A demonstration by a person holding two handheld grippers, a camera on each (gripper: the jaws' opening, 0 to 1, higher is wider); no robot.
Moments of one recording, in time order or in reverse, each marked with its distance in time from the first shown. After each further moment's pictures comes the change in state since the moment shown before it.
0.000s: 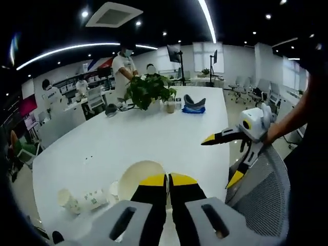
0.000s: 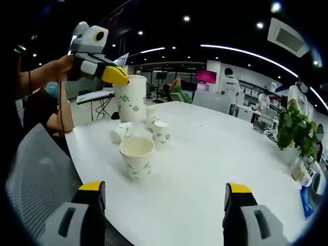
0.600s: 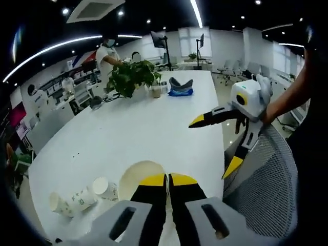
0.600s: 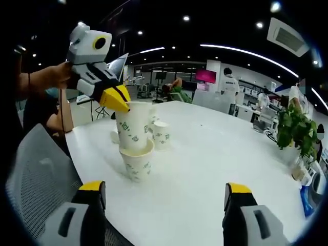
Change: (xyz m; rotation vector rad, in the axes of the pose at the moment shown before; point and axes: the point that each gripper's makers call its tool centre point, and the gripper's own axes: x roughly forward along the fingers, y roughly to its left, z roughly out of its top) left arm 0.035 -0.025 -0.035 0.098 0.126 -0.071; right arm 0.000 0.000 0.000 0.002 0.001 -0.003
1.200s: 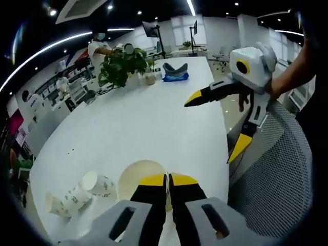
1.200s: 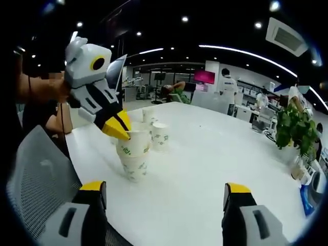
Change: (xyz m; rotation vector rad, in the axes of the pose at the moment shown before) left arm 0.027 -0.008 -0.032 0.062 0.080 -0.013; right arm -0.002 -0.002 0.003 0.010 -0.015 -0.010
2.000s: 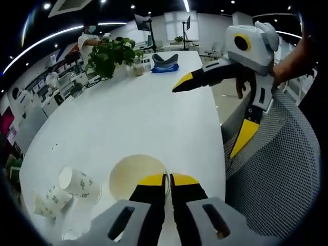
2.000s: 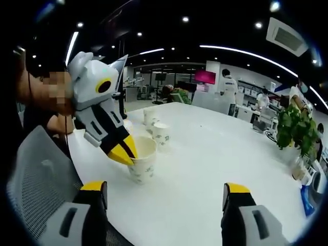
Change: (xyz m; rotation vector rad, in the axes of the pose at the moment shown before) left arm 0.034 -0.019 -0.022 -0.017 0.044 -0.093; right arm 0.000 0.001 -0.001 -0.003 0.001 0.008
